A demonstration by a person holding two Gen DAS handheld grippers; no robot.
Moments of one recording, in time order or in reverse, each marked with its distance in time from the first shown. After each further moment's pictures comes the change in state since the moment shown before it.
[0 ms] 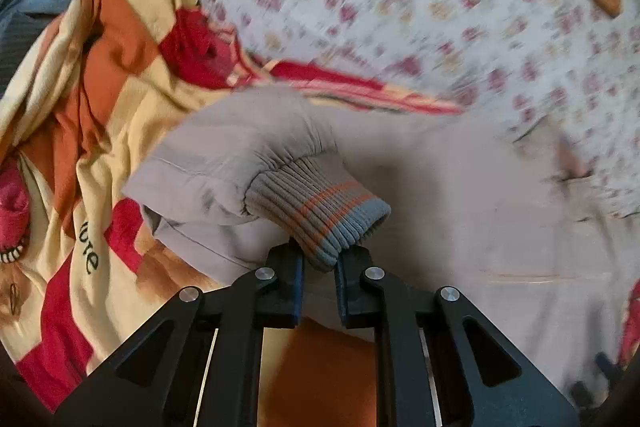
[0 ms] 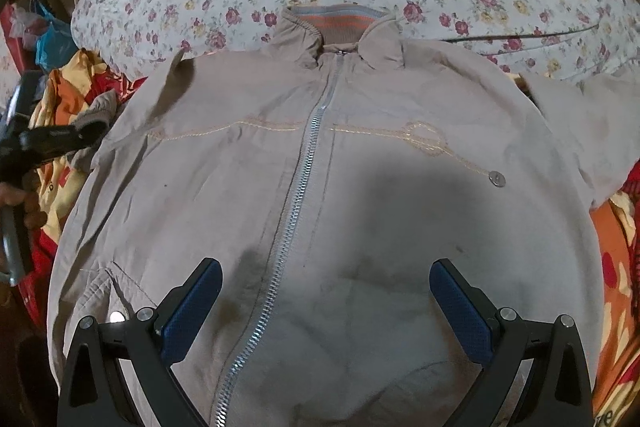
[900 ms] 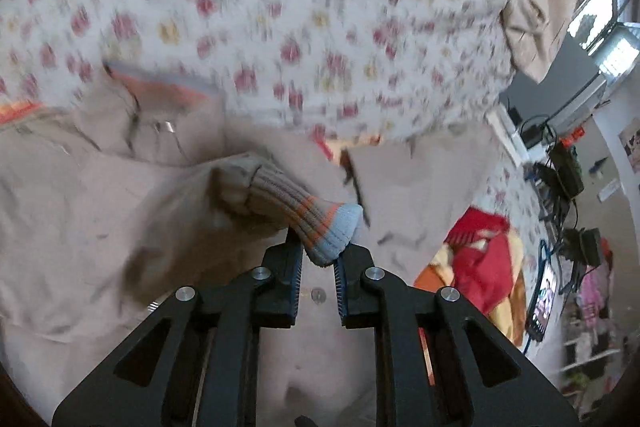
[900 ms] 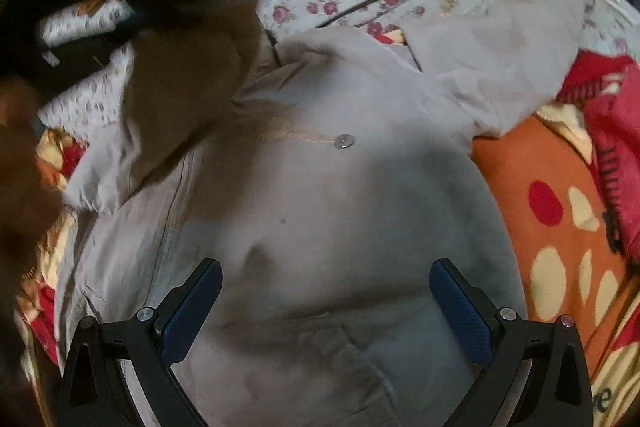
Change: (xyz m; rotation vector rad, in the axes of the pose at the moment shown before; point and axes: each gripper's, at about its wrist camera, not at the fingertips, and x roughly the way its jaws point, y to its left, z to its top) left arm -0.026 -0.346 -0.057 0.256 0.147 -0.607; right arm -0.026 -0.107 -0.020 0.255 -0.048 -0.004
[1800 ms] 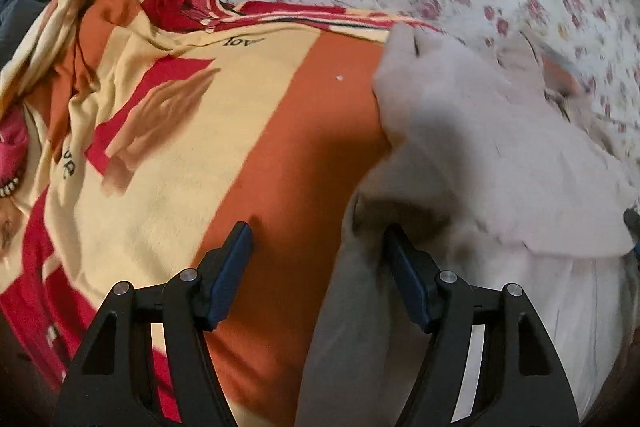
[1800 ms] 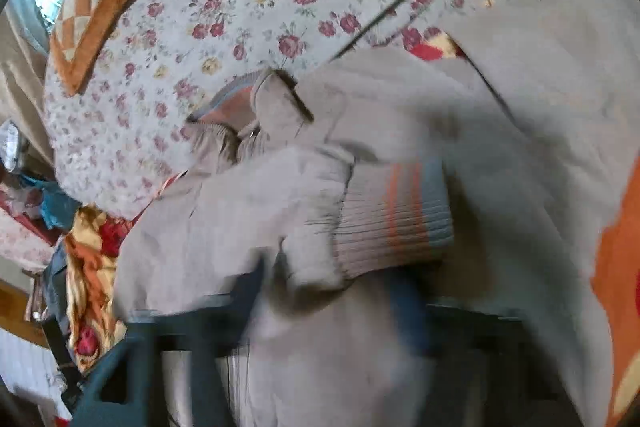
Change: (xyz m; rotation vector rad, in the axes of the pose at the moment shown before) left arm -0.146 0.259 -0.119 -0.233 -0.045 0.680; right arm 0.055 0.006 0.083 0.191 -0.005 0.167
